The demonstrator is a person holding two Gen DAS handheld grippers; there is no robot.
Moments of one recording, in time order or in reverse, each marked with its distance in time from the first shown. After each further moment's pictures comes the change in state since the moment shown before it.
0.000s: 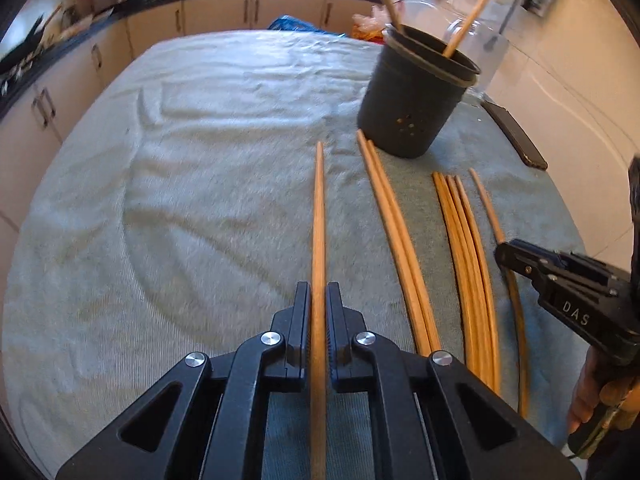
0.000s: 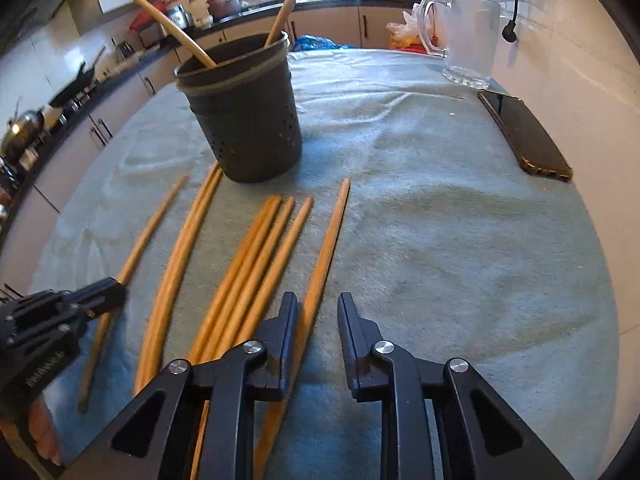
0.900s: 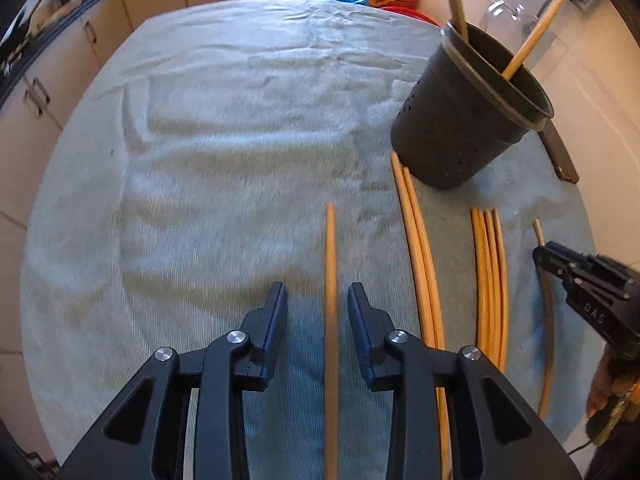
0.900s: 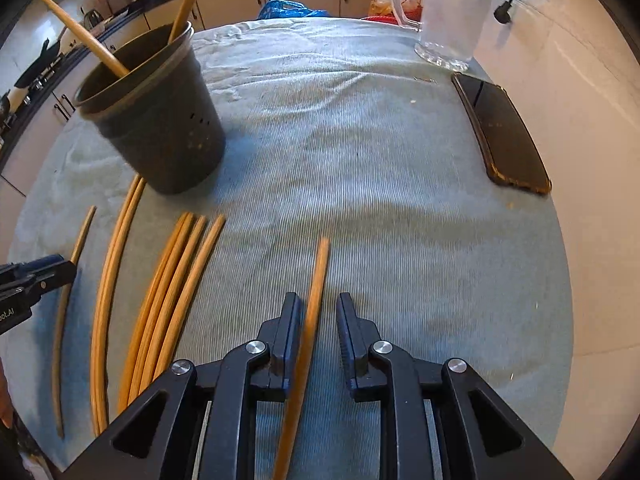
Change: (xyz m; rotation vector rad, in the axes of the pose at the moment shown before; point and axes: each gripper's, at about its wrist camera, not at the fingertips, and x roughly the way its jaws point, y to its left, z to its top) left arm 0.034 -0.001 0.069 0.017 0.170 0.058; right arm 0.021 -0.031 0.047 -0.010 0.154 -0.086
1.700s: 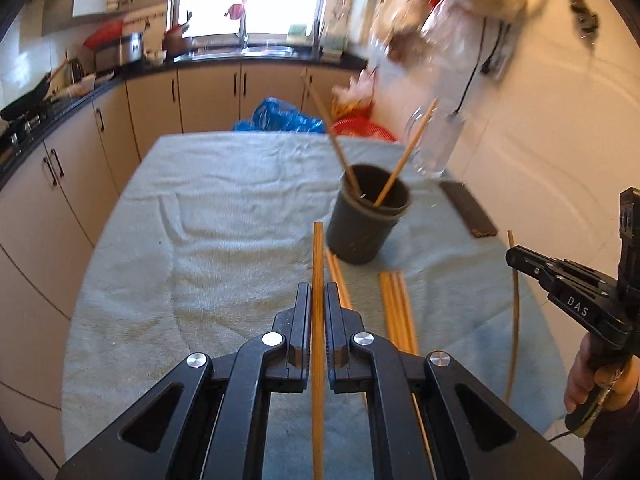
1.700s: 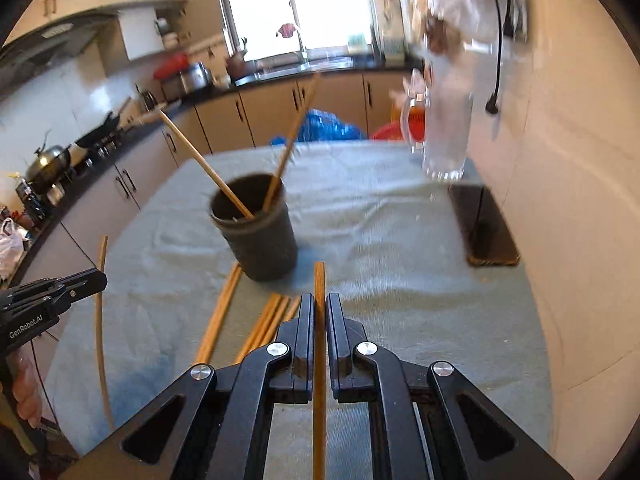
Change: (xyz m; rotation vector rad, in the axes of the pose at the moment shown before) left arm -0.144 -0.016 -0.055 0.050 -0.431 -0.090; right arm -0.131 0.000 -0.049 0.002 -0.450 0.141
